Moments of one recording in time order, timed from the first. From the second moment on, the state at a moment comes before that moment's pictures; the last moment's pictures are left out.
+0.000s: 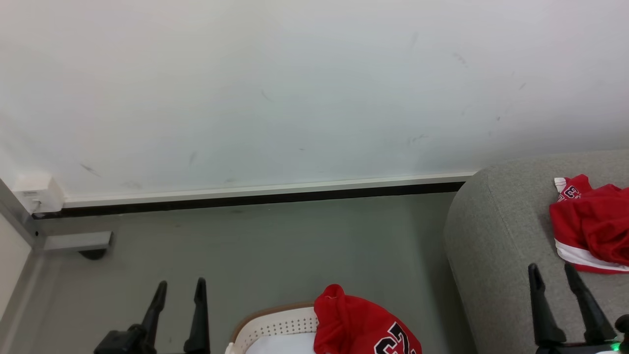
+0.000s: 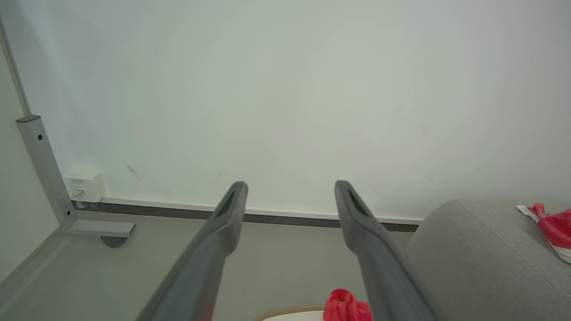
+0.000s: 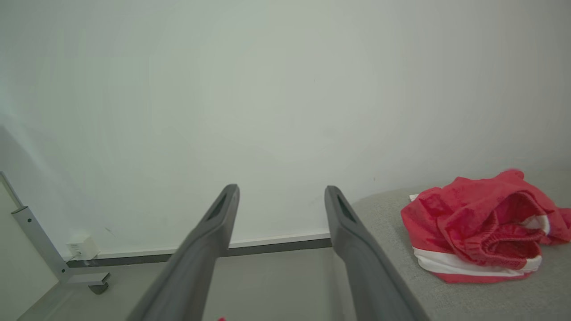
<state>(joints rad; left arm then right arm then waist) 0.02 0.13 -0.14 0.12 -0.29 0.08 -0.26 0.01 -0.18 0.06 0.10 0.46 0.13 -0.22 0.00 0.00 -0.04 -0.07</state>
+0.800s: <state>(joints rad) 0.02 0.05 -0.03 0.15 -0.18 -0.04 -0.26 0.00 -0.17 0.11 0.14 0.43 0.13 -0.24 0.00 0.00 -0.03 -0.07</state>
